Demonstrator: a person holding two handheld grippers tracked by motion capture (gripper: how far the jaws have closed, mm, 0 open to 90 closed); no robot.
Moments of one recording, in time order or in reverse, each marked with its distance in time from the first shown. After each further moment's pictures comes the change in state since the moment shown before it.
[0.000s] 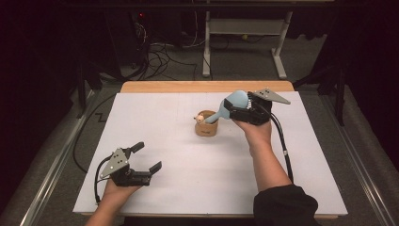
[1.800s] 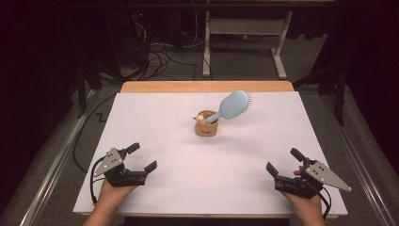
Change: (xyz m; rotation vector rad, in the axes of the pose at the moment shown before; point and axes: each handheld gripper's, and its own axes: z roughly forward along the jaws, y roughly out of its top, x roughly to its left) left arm 0.004 -0.001 -0.010 0.003 0.008 -0.063; right arm -0.022 -0.116 -0.182 -0.109 -0.032 -0.109
